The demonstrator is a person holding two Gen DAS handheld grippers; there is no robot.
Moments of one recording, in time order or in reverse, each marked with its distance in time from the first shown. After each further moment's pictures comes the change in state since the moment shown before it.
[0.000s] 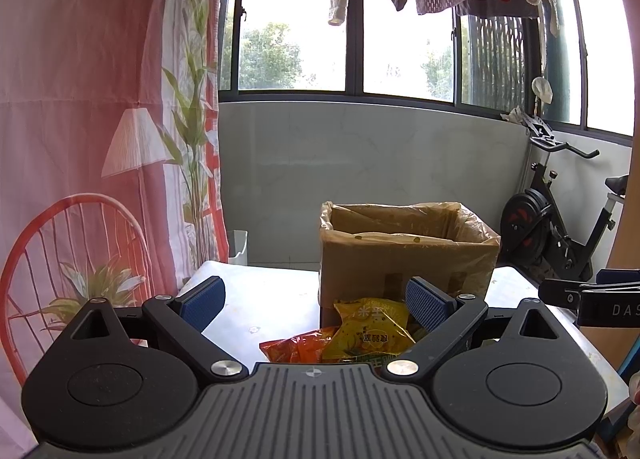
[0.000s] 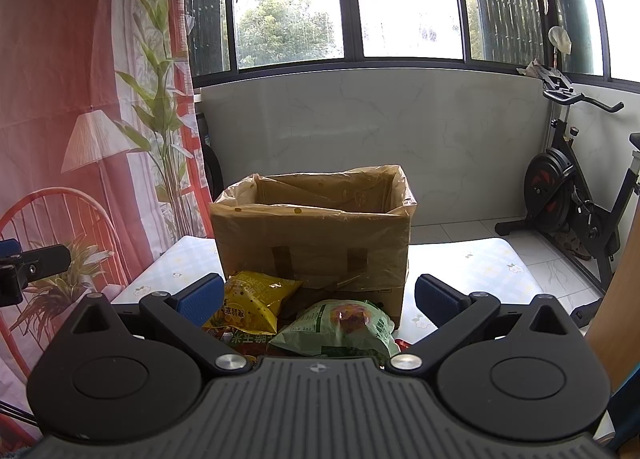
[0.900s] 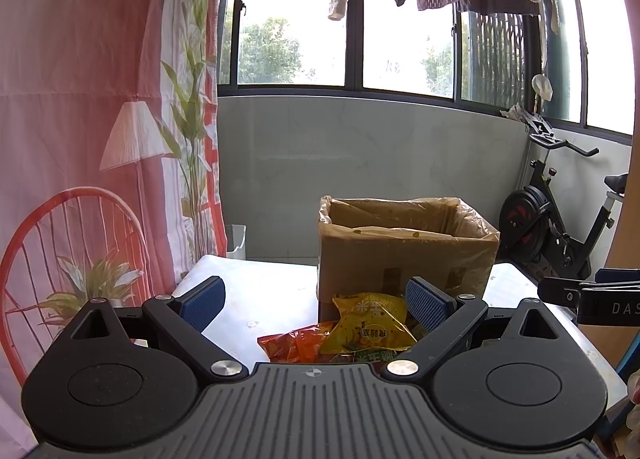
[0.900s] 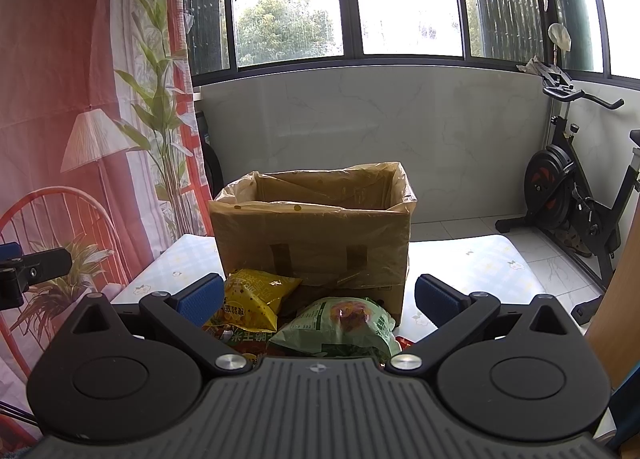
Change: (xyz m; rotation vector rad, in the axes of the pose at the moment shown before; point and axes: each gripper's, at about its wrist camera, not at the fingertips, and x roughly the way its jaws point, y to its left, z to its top) left arm 0.003 -0.002 -0.008 -0.006 0.017 -0.003; right arm 0.001 0.000 0.000 0.002 0.003 0.001
